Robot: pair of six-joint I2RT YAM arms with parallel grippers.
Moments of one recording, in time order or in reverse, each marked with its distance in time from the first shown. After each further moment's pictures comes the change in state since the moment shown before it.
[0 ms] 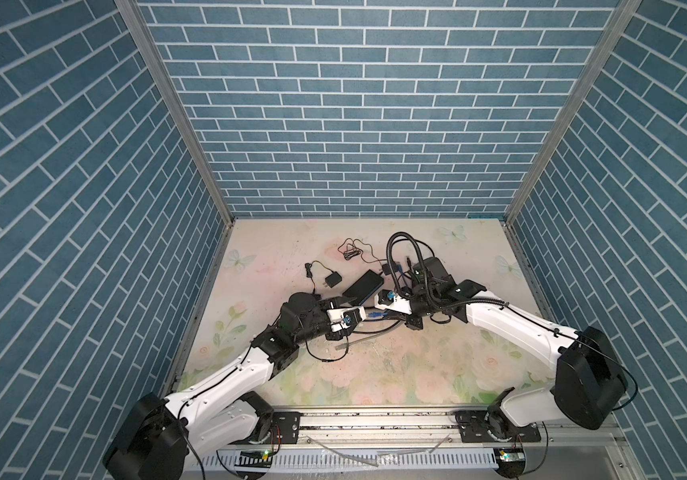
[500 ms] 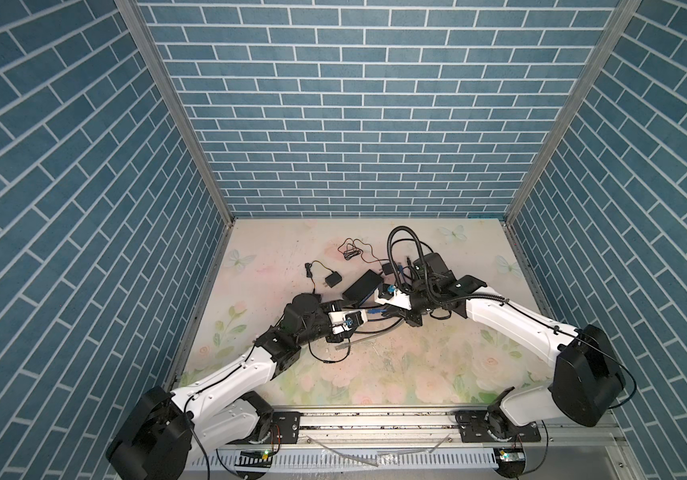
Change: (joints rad) left arm -0.015 0.035 -0.018 0.018 -0.020 0.014; right arm -0.019 0.026 0.060 -0.038 -0.041 0.046
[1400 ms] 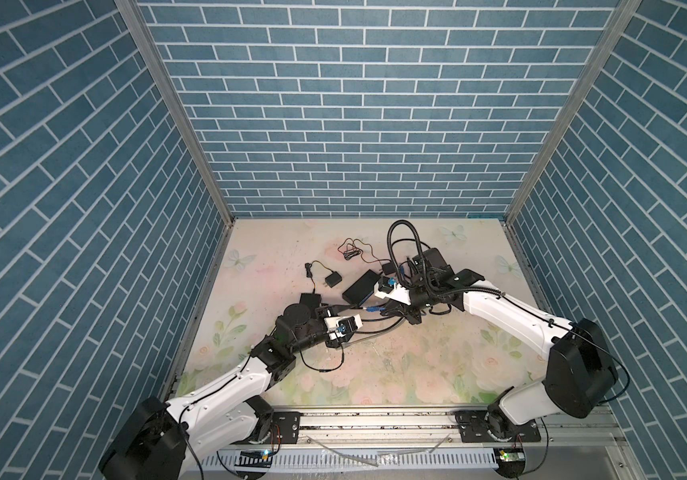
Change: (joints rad) left arm -0.002 -0.080 -0.105 0.158 0.045 -0.082; right arm -0.023 0.039 0.045 -0.055 -0.089 0.039
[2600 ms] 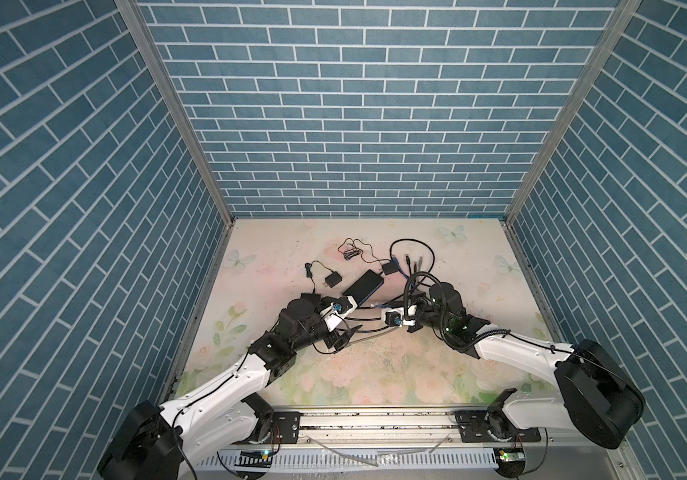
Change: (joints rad) left arm 0.003 -0.015 0.056 -0.209 -0.066 -0.356; right arm 0.052 -0.174 -0.558 0.939 0.419 -0.369
